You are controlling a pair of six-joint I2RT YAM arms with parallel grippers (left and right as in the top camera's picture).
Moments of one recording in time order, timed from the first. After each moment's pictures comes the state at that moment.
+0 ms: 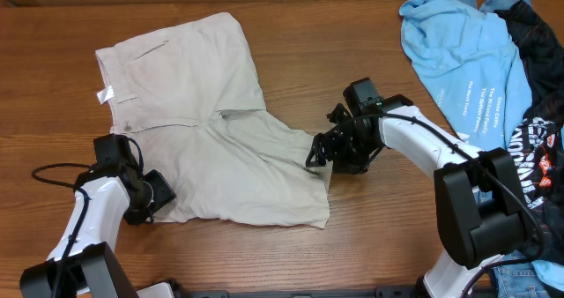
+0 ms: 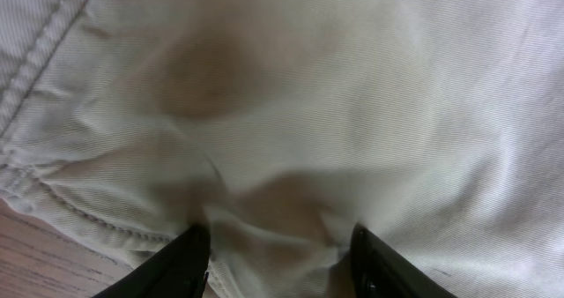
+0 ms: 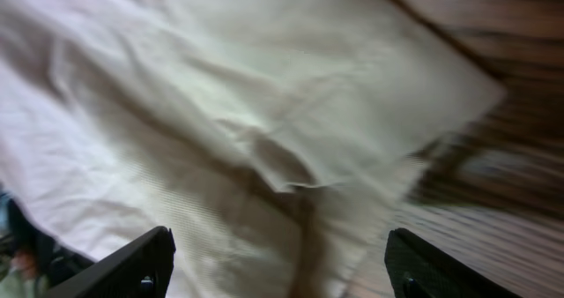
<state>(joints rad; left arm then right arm) 0.31 1.45 0.70 -0.72 0.06 -0.36 0.34 1.87 1.17 -0.80 -0.58 0.32</state>
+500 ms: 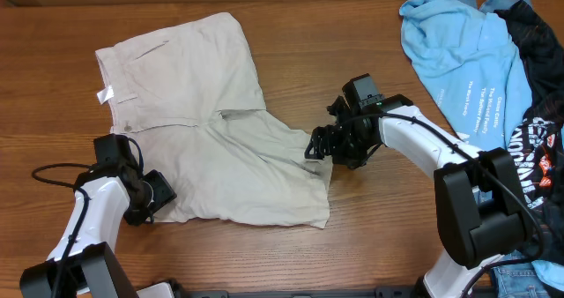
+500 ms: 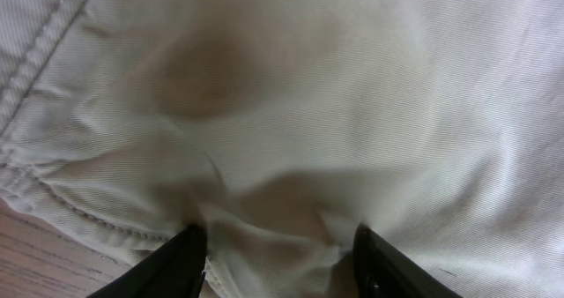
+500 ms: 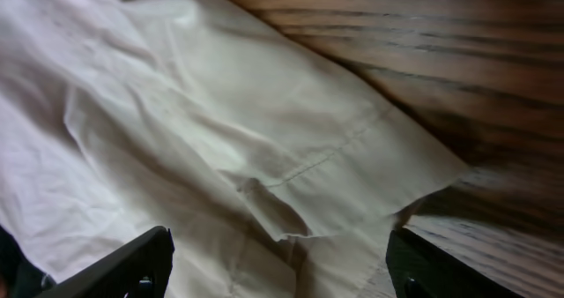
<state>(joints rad) 0.31 1.45 0.70 -0.72 0.06 -0.36 0.34 1.87 1.17 -0.72 -0.50 0.35</state>
